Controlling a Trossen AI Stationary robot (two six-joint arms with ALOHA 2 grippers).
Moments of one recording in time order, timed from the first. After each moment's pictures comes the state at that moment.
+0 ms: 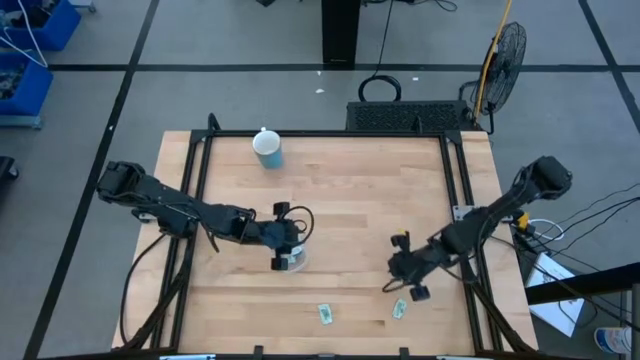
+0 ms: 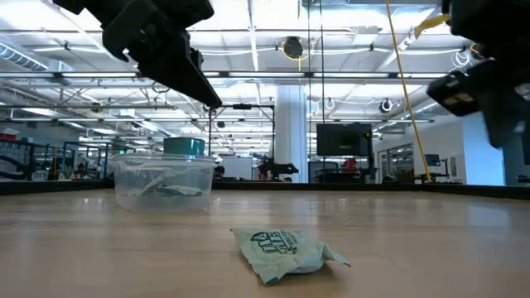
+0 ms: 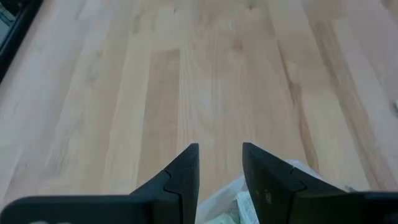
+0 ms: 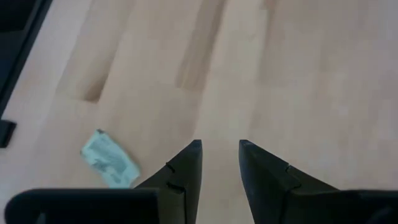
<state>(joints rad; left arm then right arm) -0.26 1.46 0.85 -0.16 -0.29 -0.03 0.56 1.28 0.64 -0.35 0.07 0.33</state>
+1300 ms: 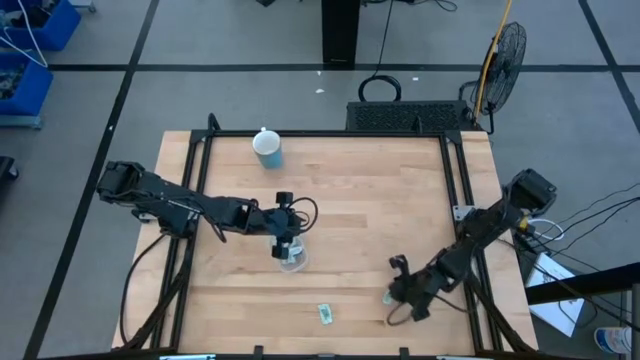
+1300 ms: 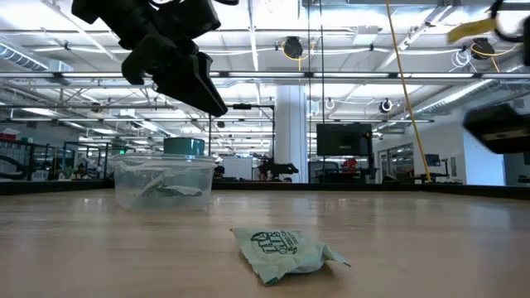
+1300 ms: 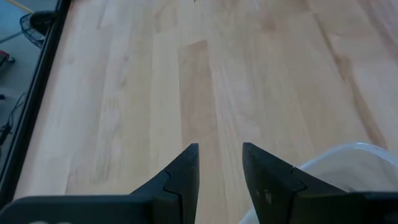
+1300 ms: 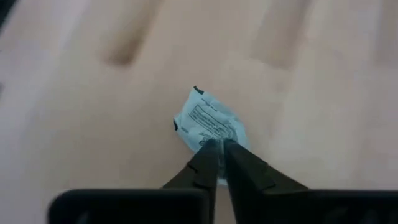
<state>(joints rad) -0.17 1.46 0.85 -0.16 -0.29 0.18 0.76 1.54 0.61 -0.11 0.18 0.40</state>
